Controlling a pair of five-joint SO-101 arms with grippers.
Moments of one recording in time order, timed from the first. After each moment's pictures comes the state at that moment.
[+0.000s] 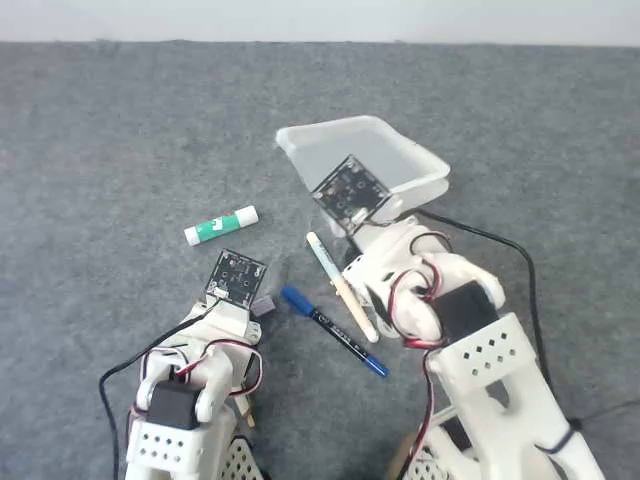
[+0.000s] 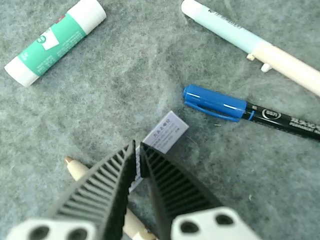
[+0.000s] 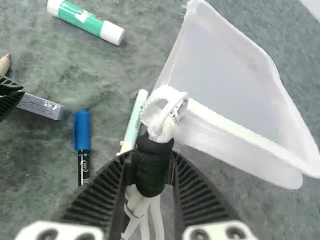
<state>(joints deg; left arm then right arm) 4.6 -103.5 97.4 72.0 -6.3 -31.2 -46.9 41.3 61.5 19.9</state>
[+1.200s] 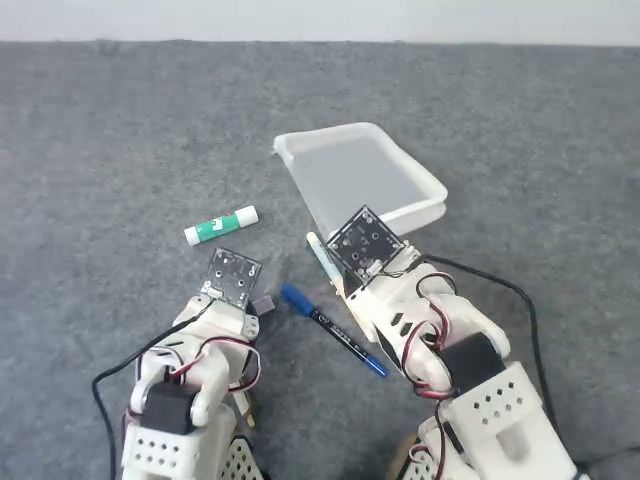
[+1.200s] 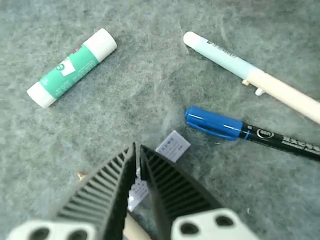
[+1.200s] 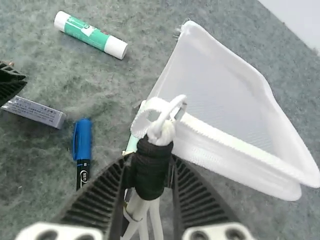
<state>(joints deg) 4.6 -103.5 93.3 72.0 -6.3 -31.9 -64.8 61.9 51.3 18.8</state>
